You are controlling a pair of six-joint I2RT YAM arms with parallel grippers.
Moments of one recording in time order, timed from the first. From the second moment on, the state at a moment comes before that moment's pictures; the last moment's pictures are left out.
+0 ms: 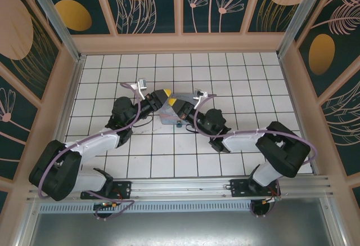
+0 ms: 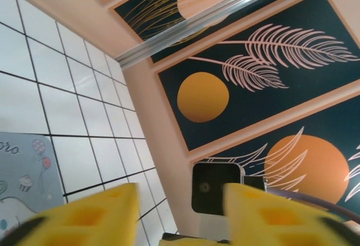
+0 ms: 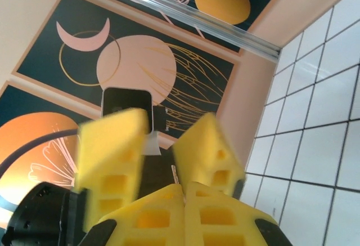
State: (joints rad) left arm -0.54 1.31 0.54 0.80 0.40 -1.14; right arm 0.88 1.52 0.54 1.13 -0.08 1.18
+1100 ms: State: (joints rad) left arm -0.54 1.28 0.65 0.28 0.52 -1.31; right arm 1.17 1.38 0.78 0.21 0.57 0.54
